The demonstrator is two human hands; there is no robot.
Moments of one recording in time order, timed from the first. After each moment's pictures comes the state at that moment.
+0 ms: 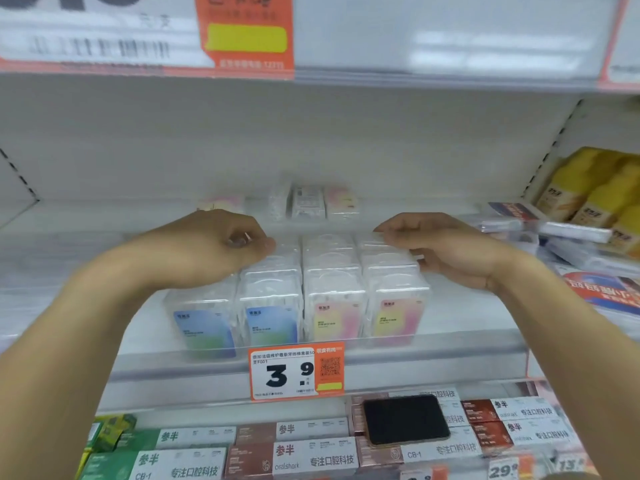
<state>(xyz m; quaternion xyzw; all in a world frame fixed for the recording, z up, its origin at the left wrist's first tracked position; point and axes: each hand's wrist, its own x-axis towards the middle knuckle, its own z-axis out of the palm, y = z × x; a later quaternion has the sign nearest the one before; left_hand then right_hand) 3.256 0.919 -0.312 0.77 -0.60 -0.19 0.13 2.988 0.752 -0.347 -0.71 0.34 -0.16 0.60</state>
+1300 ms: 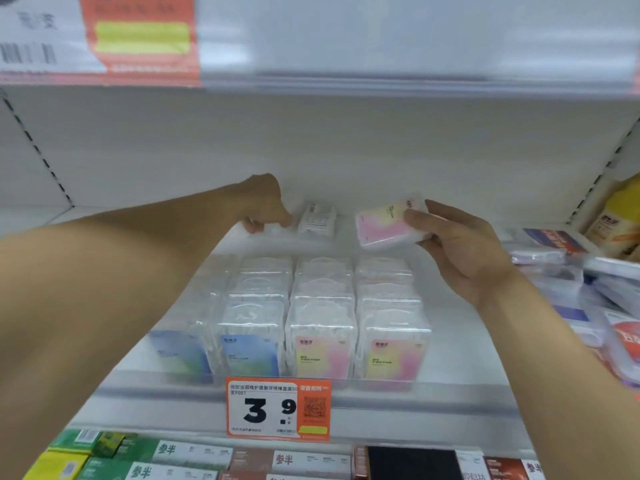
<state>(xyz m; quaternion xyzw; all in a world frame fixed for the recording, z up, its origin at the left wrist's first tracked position) 3.283 0.769 -0.325 0.86 -0.46 -0.20 0.12 3.010 0.705 -0.362 -0.49 0.34 -0.43 0.68</state>
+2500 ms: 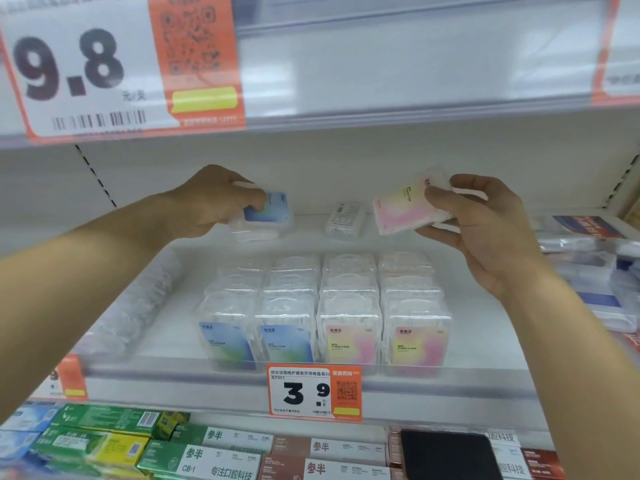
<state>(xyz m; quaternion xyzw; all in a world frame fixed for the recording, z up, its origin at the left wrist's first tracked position) 3.305 0.859 -0.289 0.80 -0.37 -0.22 0.42 3.014 0.748 -0.327 -0.52 0.34 -0.48 0.62</state>
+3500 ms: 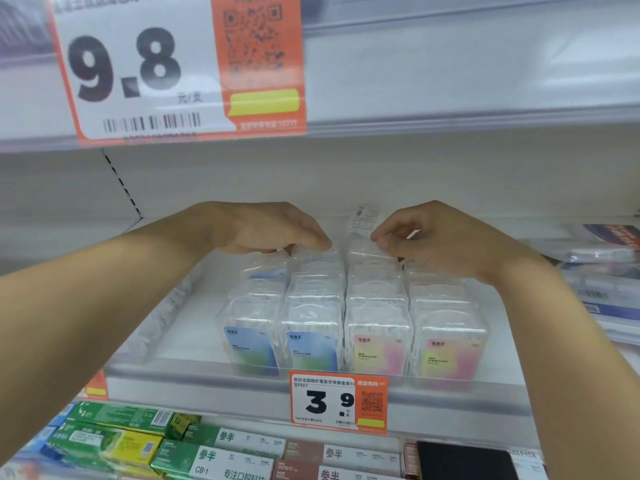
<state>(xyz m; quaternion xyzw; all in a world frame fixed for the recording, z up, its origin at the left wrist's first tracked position) 3.282 0.861 -0.297 0.75 -0.52 -0.37 0.15 3.054 0.755 -0.319 -0.87 0.30 -0.15 0.37</state>
